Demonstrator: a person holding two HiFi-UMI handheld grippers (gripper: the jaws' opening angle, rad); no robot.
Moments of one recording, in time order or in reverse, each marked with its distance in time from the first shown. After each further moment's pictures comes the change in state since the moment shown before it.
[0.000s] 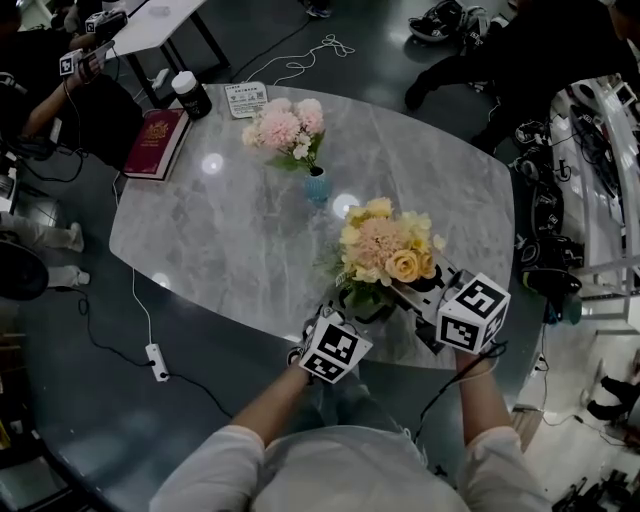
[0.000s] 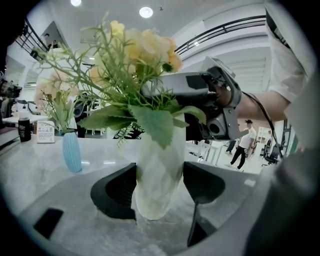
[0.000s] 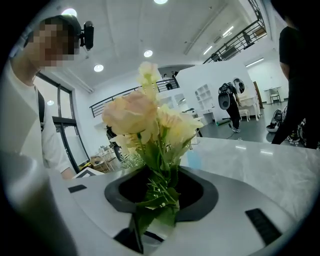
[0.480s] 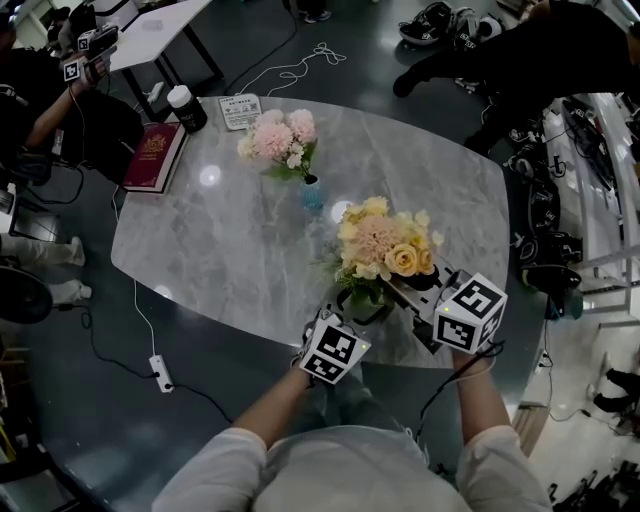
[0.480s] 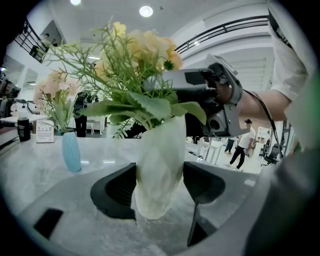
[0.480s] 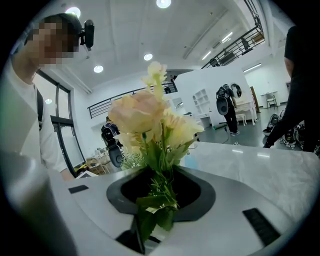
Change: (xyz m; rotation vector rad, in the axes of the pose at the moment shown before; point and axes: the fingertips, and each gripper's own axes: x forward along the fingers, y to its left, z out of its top) left arm 0.000 0.000 -0.002 -0.001 0.012 -0.007; right arm -0.004 0.000 0.011 -0.012 -0.047 -0.032
